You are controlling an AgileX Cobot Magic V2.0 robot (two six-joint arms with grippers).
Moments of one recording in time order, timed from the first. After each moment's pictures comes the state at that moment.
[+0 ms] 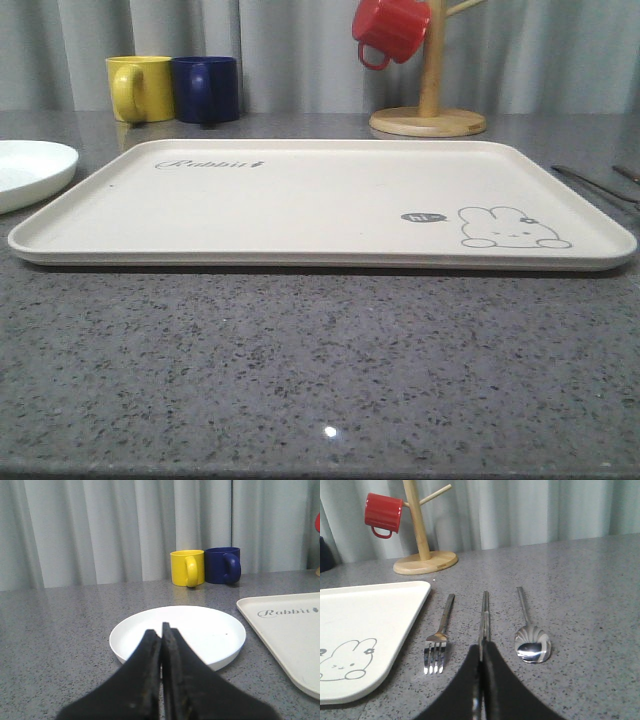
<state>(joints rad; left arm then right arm) -0.03 -0.01 0.00 0.11 -0.01 -0.02 -0.02 -0.01 0.03 -0.02 0.07 0.15</state>
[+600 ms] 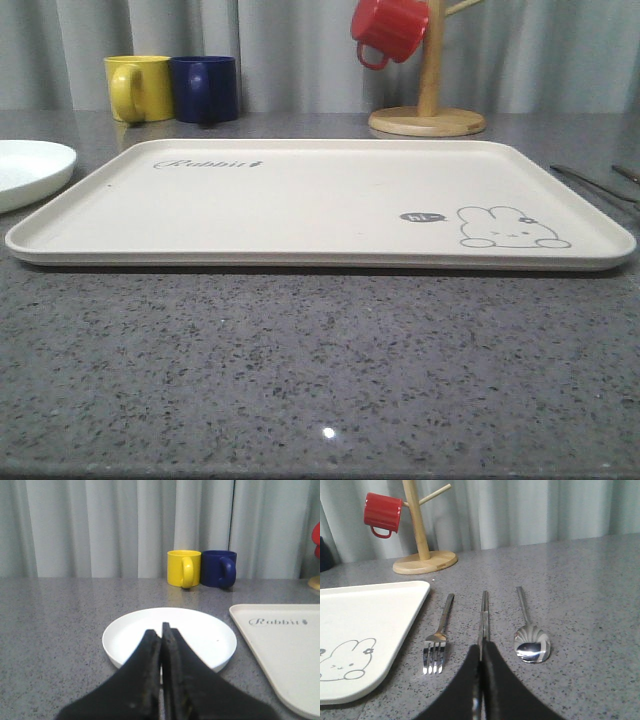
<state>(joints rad) -0.03 0.00 -0.10 0.02 0.09 -0.02 -0.02 -0.01 0.03 -0.02 0.07 0.15</state>
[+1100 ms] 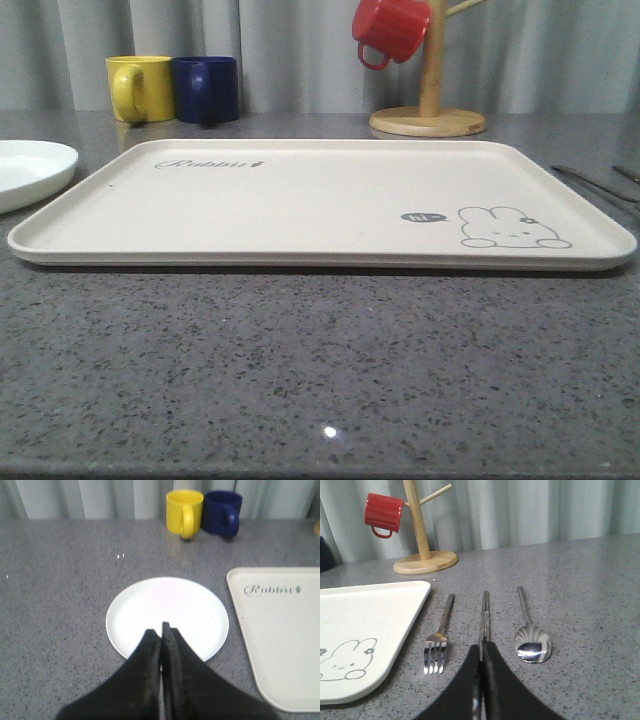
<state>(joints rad) -0.03 0.57 -0.79 0.04 0.69 -0.02 -0.02 -0.01 0.03 -0.02 0.07 0.15</state>
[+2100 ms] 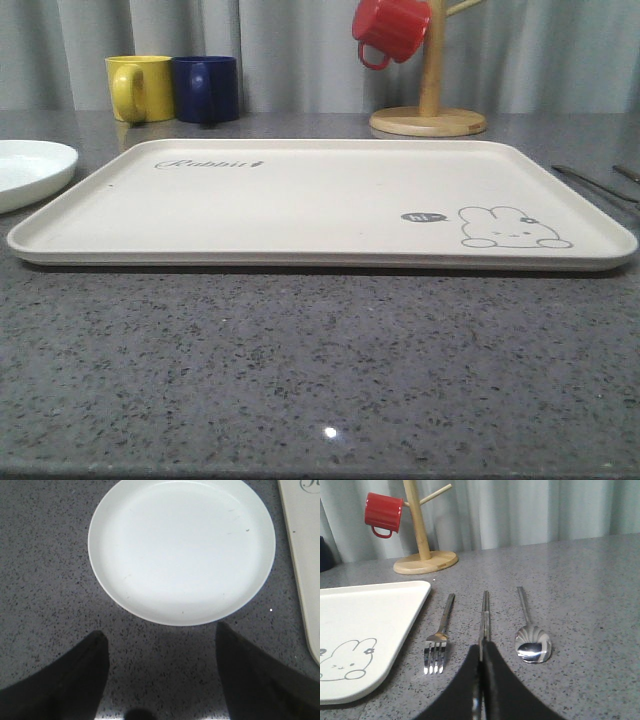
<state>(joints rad) -0.03 1.02 -0.89 0.08 0.79 -0.02 -0.02 -0.01 0.03 -0.02 0.07 0.15</state>
